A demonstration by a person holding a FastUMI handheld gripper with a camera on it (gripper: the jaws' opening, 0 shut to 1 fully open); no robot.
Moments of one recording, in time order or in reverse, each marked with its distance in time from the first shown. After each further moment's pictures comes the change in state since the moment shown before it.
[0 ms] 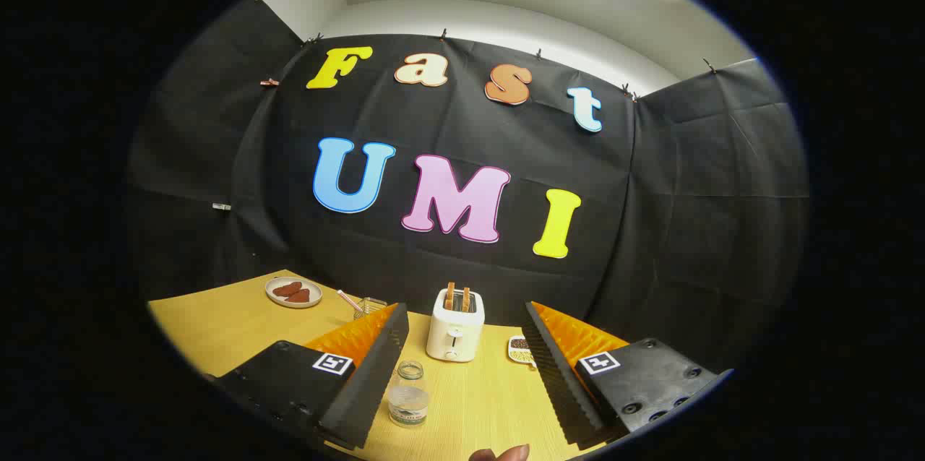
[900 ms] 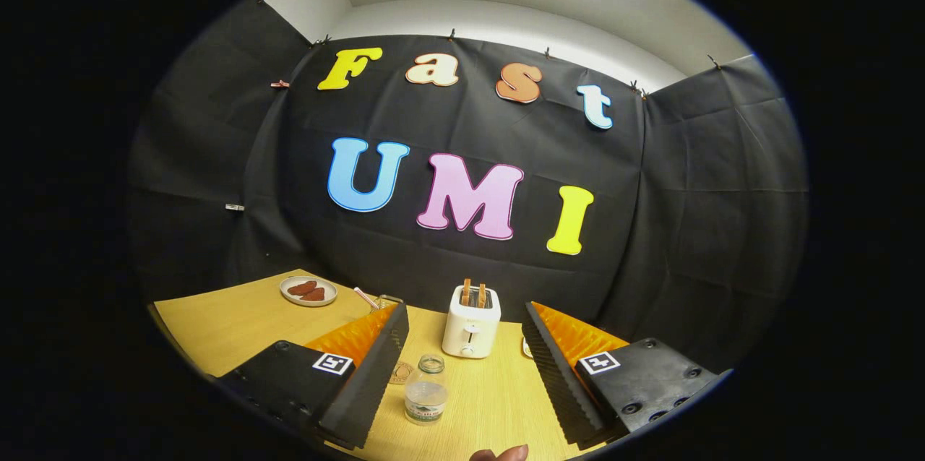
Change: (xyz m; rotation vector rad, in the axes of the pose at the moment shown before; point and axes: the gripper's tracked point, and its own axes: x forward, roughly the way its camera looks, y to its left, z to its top) arm -0.012 0.020 -0.010 0.019 0.001 0.045
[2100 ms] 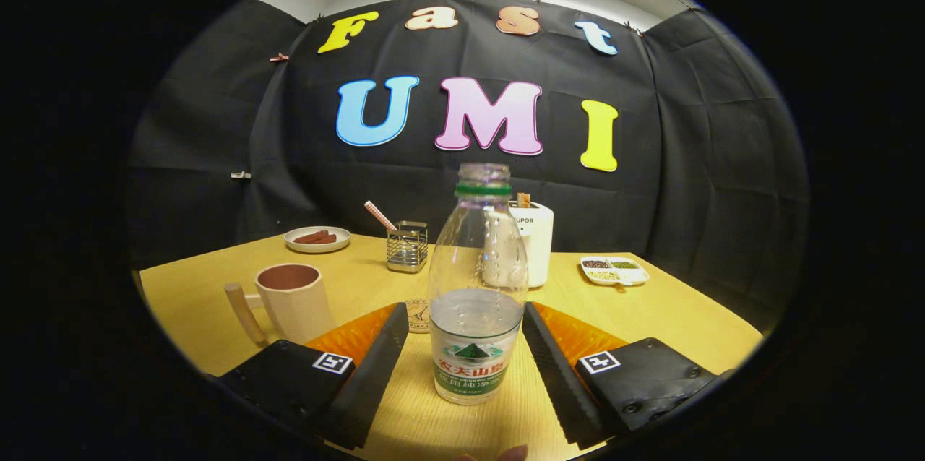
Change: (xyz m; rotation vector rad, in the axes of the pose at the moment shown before) arm 0.064 0.060 -0.233 0.121 0.128 0.065
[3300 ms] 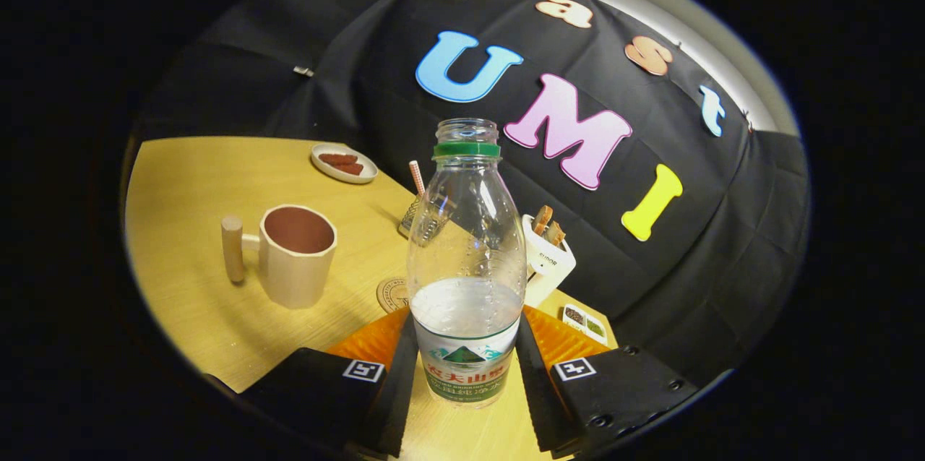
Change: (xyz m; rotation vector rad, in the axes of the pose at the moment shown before) arm 0.008 0.029 0.042 -0.608 0.151 0.095
